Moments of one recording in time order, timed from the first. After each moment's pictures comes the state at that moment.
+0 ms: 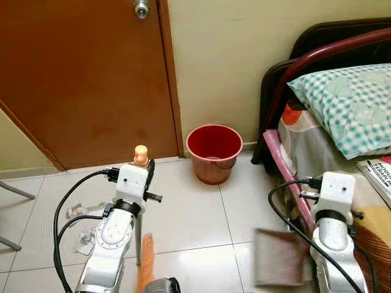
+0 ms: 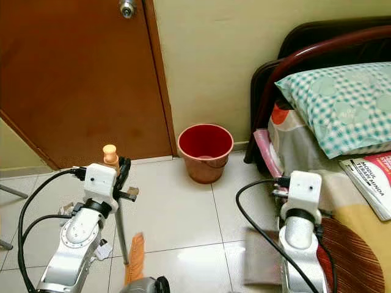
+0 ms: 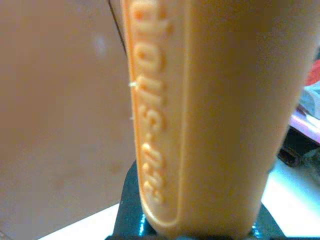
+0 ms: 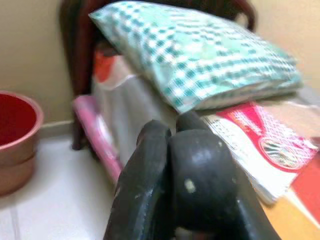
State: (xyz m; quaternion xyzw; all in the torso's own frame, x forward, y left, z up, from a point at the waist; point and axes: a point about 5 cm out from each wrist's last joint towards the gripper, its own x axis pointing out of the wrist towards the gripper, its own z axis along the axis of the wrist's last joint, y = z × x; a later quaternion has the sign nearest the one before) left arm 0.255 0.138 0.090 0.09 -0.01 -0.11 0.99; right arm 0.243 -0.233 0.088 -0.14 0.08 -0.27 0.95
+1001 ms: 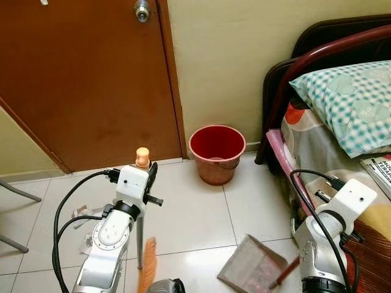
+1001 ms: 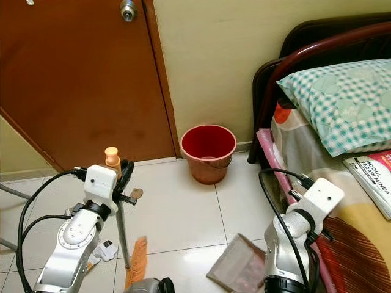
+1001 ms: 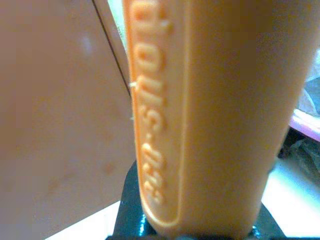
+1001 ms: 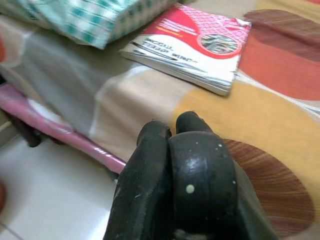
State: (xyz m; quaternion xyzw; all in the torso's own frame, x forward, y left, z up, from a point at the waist) left arm 0.253 0.138 0.089 0.09 0.00 -0.14 0.99; right arm 0.242 -0.238 0.070 0.03 0.13 -0.47 0.87
